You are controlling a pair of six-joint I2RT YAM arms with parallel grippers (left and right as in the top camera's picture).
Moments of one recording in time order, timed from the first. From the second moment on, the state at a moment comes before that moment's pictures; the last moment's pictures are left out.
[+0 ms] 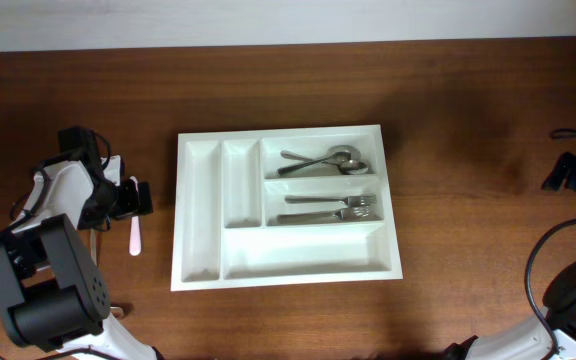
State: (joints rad) left arm 0.30 1.89 1.22 -0.82 0.01 0.10; right arm -0.72 1.87 1.65 -1.22 -0.09 -0.13
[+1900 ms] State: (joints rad) left arm 0.26 1.99 1.44 -1.03 0.06 0.15; right arm -0.72 1.87 1.65 -1.22 -0.09 -0.13
